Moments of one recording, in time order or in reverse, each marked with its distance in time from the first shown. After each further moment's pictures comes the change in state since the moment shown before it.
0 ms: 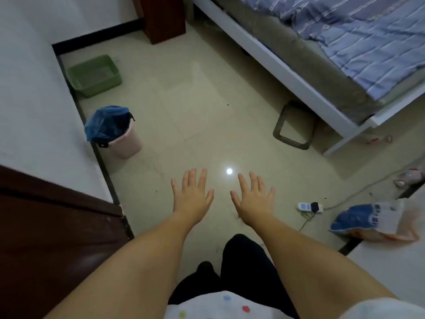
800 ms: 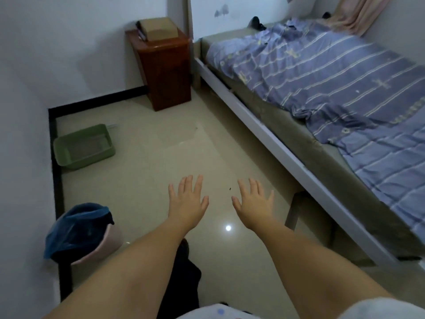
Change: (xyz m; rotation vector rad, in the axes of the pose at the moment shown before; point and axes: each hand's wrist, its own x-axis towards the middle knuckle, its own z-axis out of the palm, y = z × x) left_hand 0.519 -0.010 -0.173 -0.033 0.164 -0.026; right_hand 0.508 -0.046 -0.248 -0.022 0.098 -0.106
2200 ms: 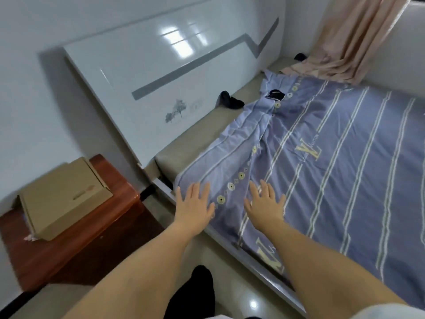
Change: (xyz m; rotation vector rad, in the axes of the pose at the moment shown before) left_hand 1.163 0.029 -0.128 0.160 -0.053 0.448; right_hand 1.061 0.036 -0.304 0.159 0.077 0.381
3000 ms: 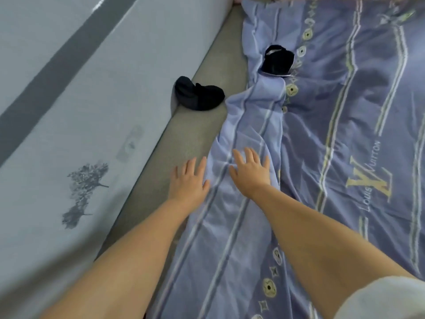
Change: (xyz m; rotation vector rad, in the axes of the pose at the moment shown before) left_hand 0.559 -0.036 0.120 -0.013 -0.265 0.224; right_hand 0.545 0.014 0.038 0.075 -0.089 0.138
